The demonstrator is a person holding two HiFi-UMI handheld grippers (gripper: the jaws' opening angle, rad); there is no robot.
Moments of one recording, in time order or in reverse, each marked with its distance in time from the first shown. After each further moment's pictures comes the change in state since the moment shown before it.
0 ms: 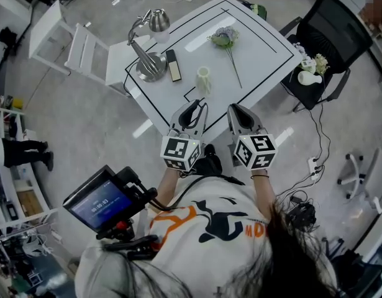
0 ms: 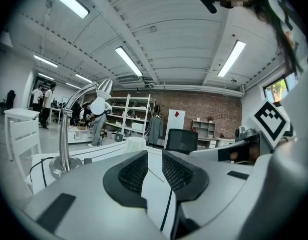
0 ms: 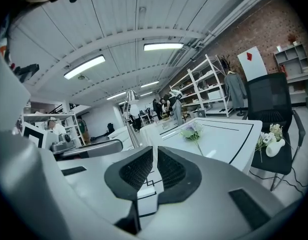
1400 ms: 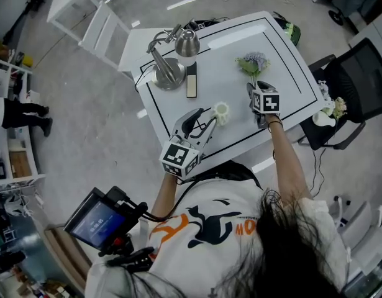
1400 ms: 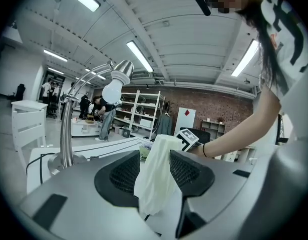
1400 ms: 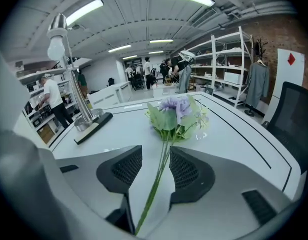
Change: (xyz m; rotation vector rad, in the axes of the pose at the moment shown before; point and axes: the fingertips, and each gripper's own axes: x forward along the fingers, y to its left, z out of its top) left arm 0.054 0.066 -0.008 -0.082 0.035 0.077; right arm 0.260 -0.183 -0.019 -0.259 0.458 -0.034
